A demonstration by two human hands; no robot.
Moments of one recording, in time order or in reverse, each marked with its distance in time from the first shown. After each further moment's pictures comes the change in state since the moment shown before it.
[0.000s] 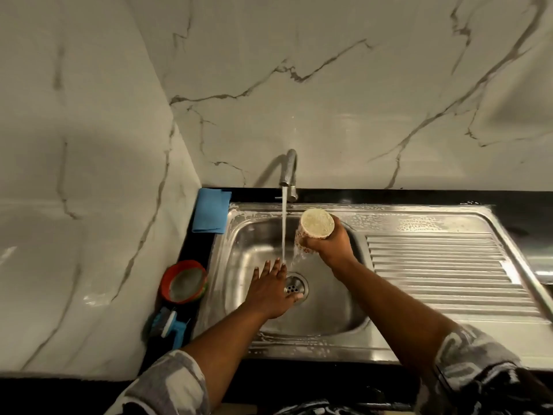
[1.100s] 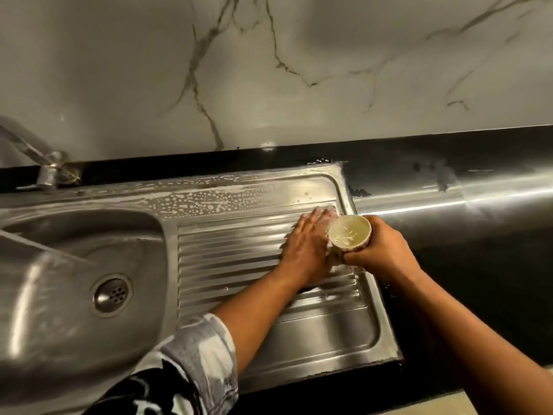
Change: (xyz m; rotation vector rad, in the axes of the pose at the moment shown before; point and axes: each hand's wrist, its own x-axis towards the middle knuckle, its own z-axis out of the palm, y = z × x) left_hand 0.241 0.509 0.106 -0.065 0.141 0.498; right_hand 0.043 0.096 -0.516 -0.747 0.052 0.274
